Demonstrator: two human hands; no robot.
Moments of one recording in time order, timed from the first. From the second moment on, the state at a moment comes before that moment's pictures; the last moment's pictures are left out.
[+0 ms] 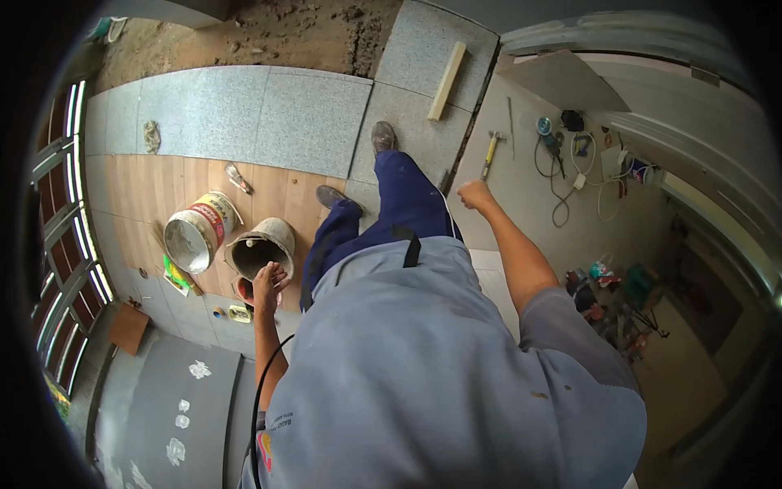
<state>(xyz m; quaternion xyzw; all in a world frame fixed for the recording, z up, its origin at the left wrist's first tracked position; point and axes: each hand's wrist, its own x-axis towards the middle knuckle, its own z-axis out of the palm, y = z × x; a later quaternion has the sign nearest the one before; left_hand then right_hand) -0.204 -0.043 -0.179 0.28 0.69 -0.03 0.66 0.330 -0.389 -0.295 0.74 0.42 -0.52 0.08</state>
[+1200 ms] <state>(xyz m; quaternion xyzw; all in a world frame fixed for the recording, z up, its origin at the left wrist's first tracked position) -0.306 -0.006 -0.218 0.29 0.65 -0.05 0.70 0.196 -0.405 -0.253 0.77 0.45 -0.43 0.16</state>
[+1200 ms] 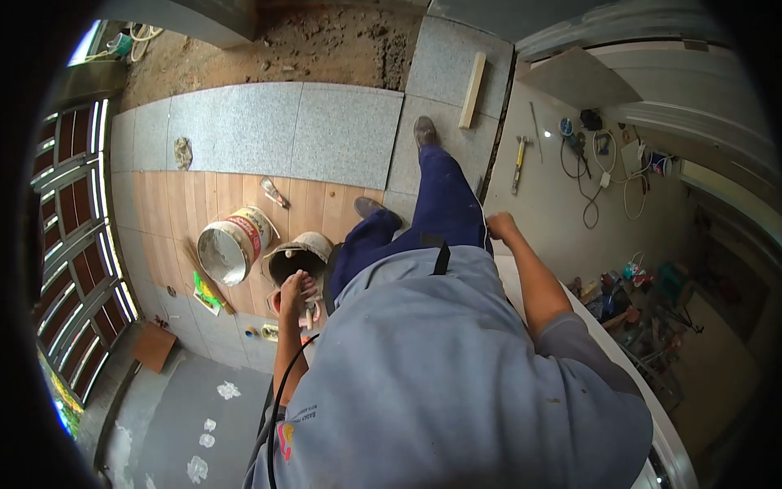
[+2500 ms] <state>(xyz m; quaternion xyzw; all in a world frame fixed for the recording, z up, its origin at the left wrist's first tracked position) 0.039 0.262 -0.292 0.27 0.66 -0.01 0.70 0.794 0.135 -0.001 0.94 0.25 0.10 -0.19</state>
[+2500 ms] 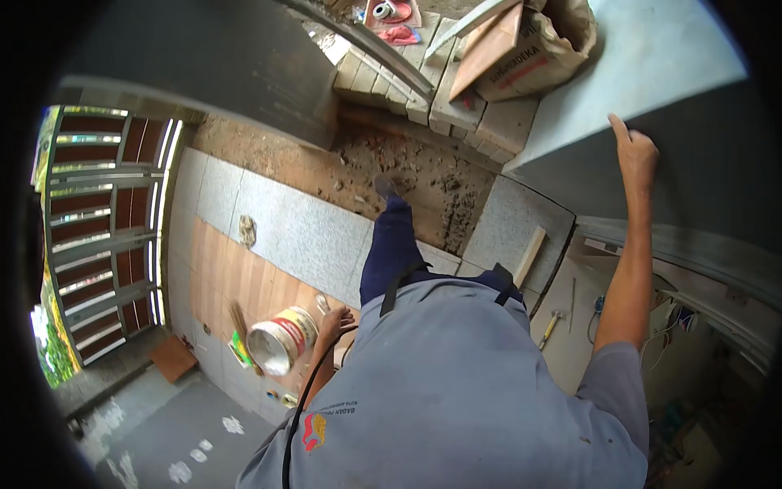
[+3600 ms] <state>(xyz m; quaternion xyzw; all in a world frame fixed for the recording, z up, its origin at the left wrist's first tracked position) 0.441 0.768 -0.182 0.61 0.46 -0.19 0.61 0.782 0.185 -0.007 0.97 -0.15 -0.03 -0.19</state>
